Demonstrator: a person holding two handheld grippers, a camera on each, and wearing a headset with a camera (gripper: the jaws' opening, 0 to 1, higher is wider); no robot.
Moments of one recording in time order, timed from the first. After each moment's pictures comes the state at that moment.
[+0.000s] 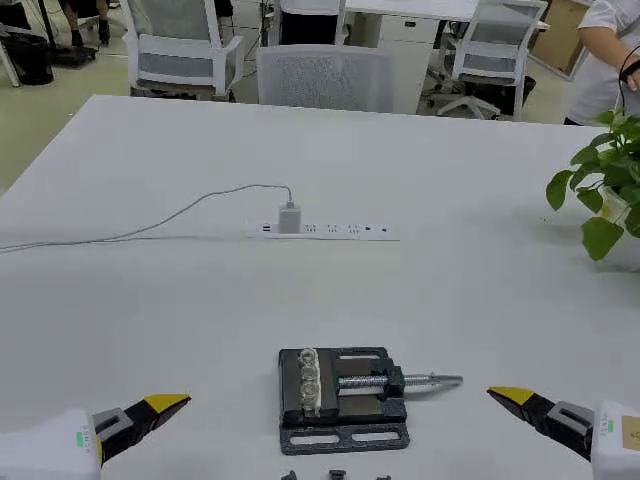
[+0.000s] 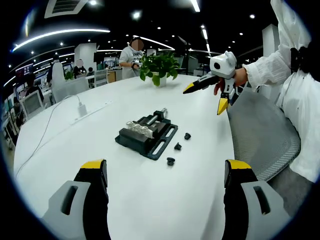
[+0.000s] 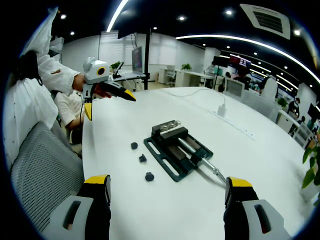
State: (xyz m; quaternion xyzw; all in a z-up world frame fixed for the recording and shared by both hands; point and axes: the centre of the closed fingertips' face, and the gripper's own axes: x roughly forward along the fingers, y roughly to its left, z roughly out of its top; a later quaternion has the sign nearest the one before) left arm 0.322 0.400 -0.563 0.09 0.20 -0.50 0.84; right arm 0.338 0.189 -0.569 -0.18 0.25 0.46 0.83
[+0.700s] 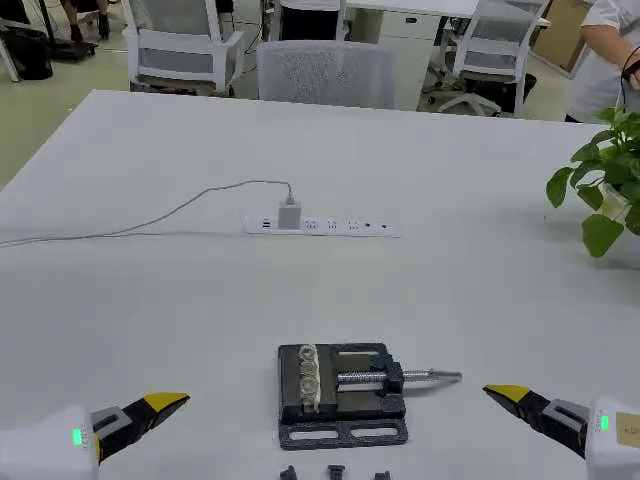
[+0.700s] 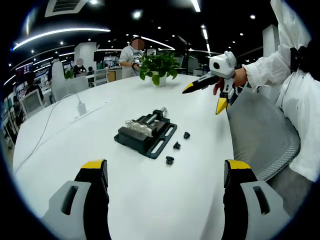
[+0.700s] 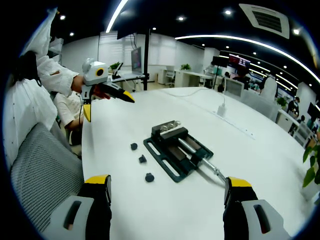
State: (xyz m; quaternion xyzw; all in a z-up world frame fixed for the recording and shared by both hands) left arm 0.321 0.400 -0.564 0.09 0.20 -0.50 0.84; right arm 0.339 0.190 -0.570 -0.18 0.25 0.45 0.84
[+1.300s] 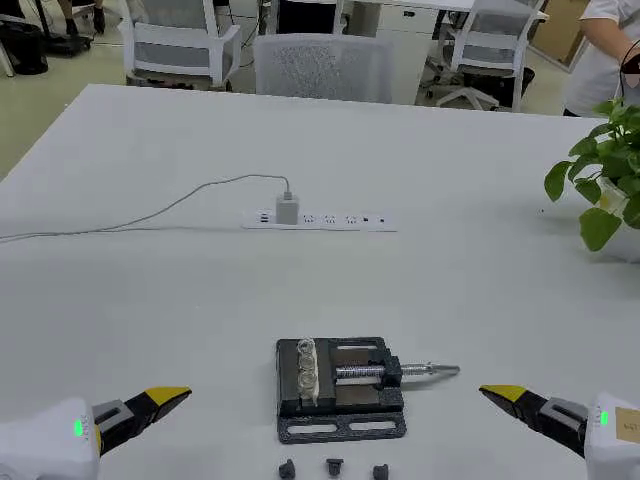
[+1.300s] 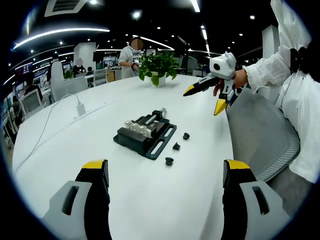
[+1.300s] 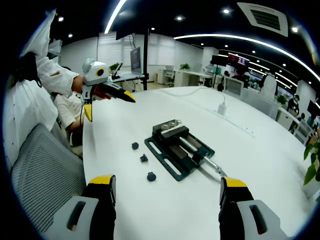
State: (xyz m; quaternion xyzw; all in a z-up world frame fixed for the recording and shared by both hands) left arm 0.322 0.398 -0.564 0.09 0.20 -0.50 0.84; right arm 0.335 0.191 -0.573 -0.17 0.25 0.45 0.84
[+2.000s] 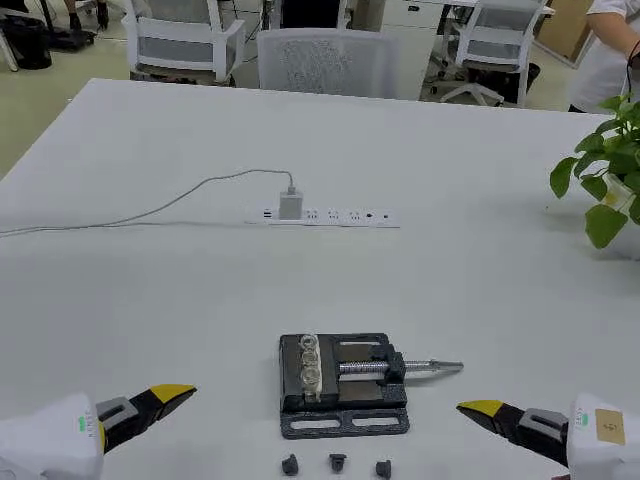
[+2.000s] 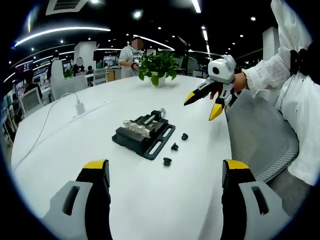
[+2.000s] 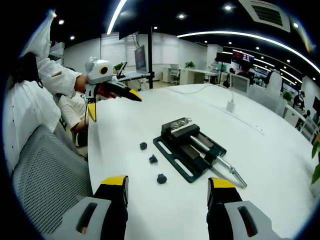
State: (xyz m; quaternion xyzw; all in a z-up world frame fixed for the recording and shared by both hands) left arm 0.319 0.397 -0.564 0.08 0.20 -0.50 0.84; right arm 0.327 0.212 -0.584 -0.16 0.27 0.48 0.82
